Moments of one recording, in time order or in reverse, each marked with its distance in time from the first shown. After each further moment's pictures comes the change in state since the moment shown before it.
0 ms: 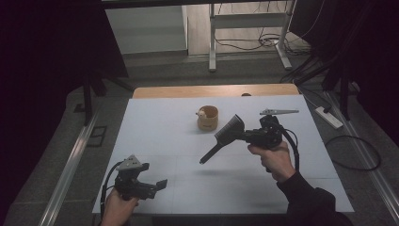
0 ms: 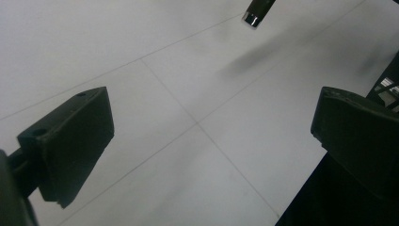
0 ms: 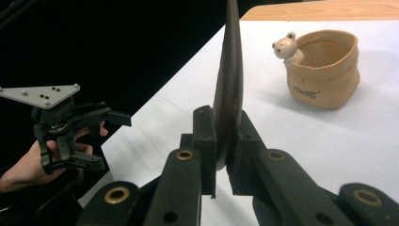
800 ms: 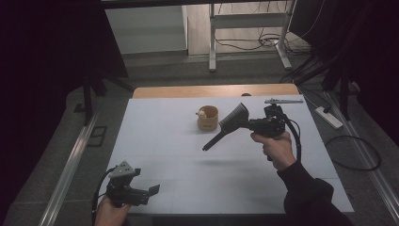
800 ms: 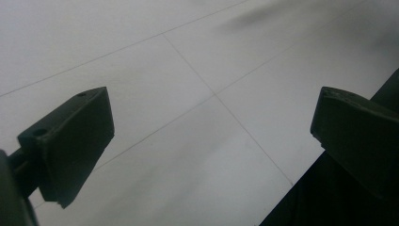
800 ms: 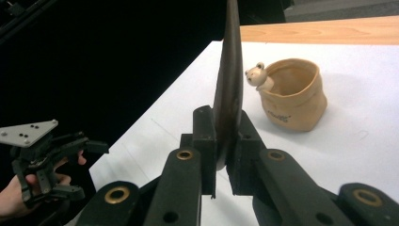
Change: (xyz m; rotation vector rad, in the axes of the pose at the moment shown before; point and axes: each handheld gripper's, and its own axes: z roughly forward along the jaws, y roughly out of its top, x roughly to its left) left arm 0.000 -0.017 -0.014 0.021 0.061 -0.007; right arm -0.020 0.023 -0.003 -0.053 -0.036 0.025
